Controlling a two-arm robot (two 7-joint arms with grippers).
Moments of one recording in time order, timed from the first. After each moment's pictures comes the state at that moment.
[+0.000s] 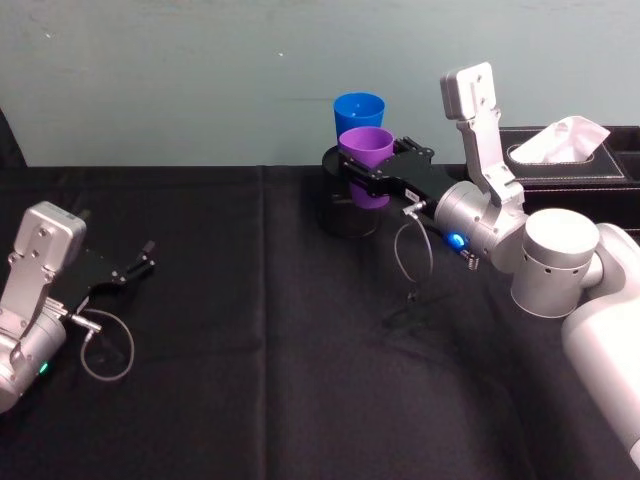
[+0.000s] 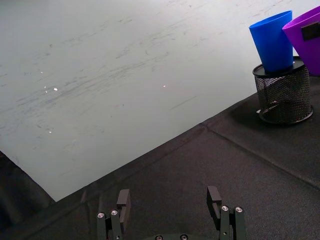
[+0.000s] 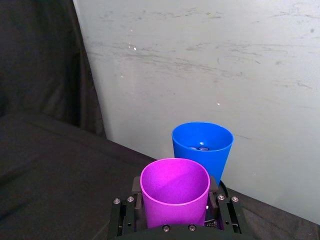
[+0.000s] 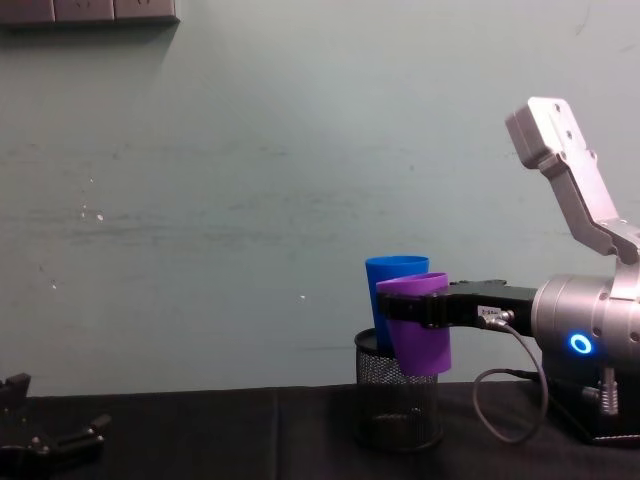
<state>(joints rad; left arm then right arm) -0.20 0.60 0.45 -1.41 -0.25 -0.12 0.03 0.58 0.18 -0.37 -1.10 0.27 0.10 0.35</state>
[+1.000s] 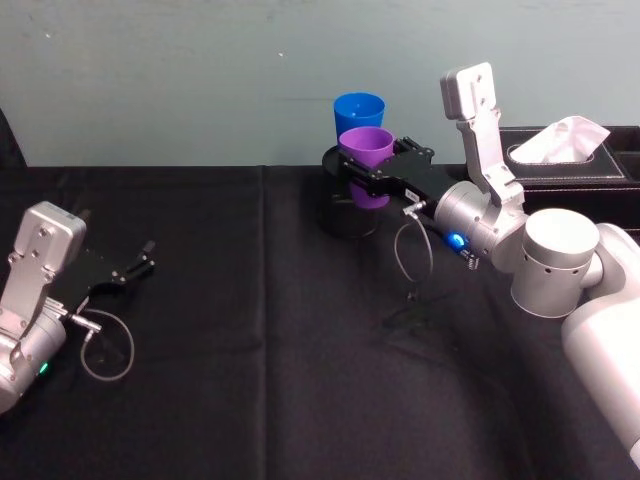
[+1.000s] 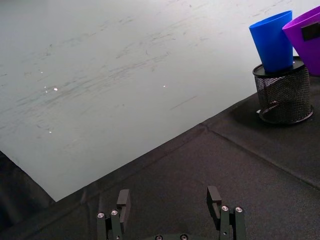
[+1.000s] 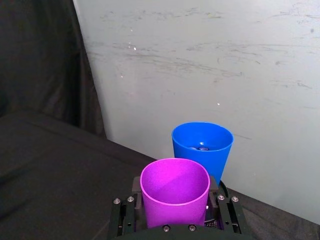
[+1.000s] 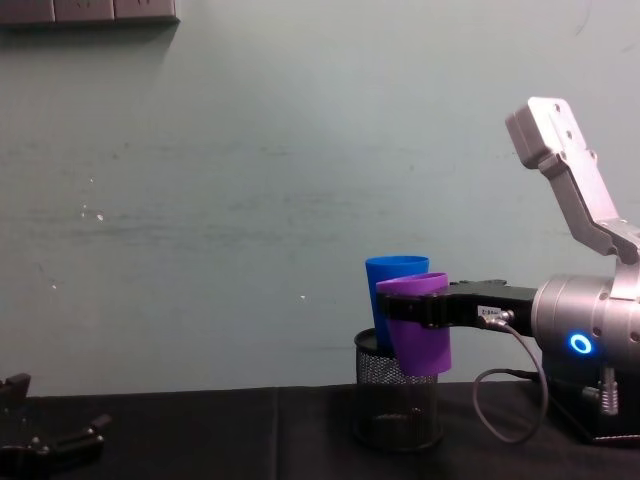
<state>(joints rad) -0.20 0.60 0.45 -1.41 -0.25 -0.12 0.03 0.58 0.18 -0.37 -1.10 0.27 0.10 0.35</state>
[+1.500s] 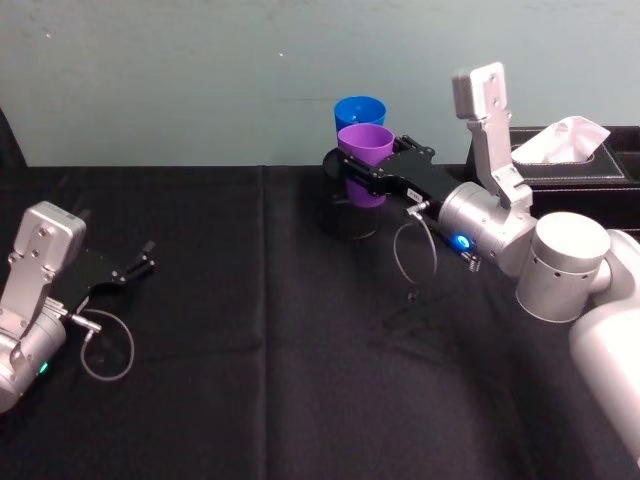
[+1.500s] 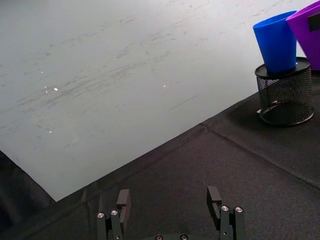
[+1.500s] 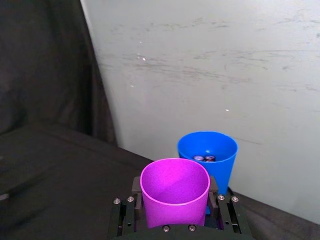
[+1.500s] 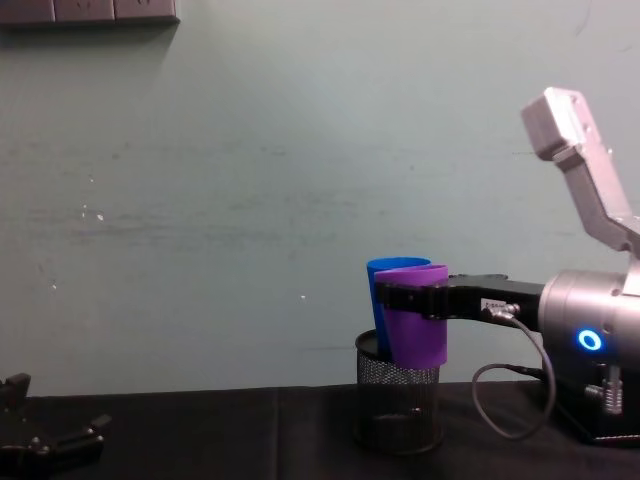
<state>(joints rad) -0.20 0.60 0.45 -1.41 -0.25 -0.12 0.03 0.55 0.18 -0.35 -1.13 0.31 0.09 0.39</state>
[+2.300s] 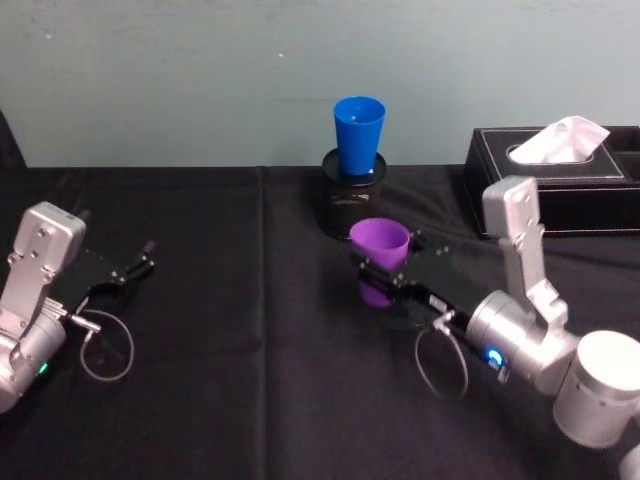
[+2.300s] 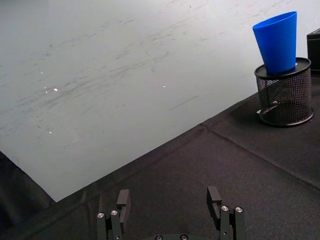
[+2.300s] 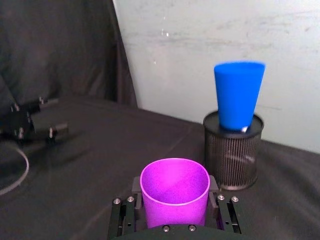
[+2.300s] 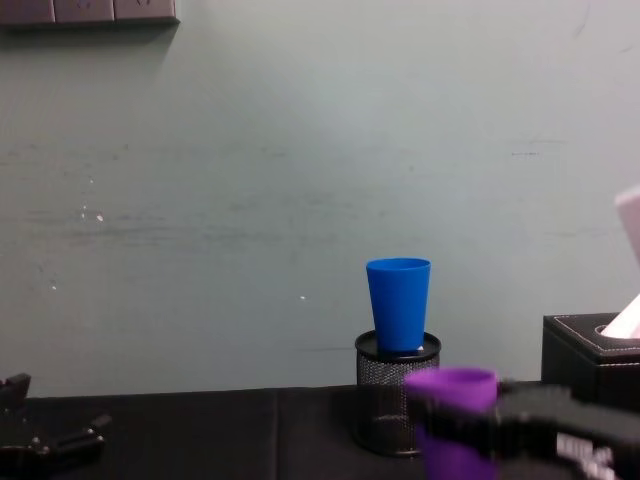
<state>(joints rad) -0.20 0.60 0.45 -1.41 -0.25 -0.12 0.03 0.25 0.33 -0.36 -1.40 0.38 0.04 0.40</state>
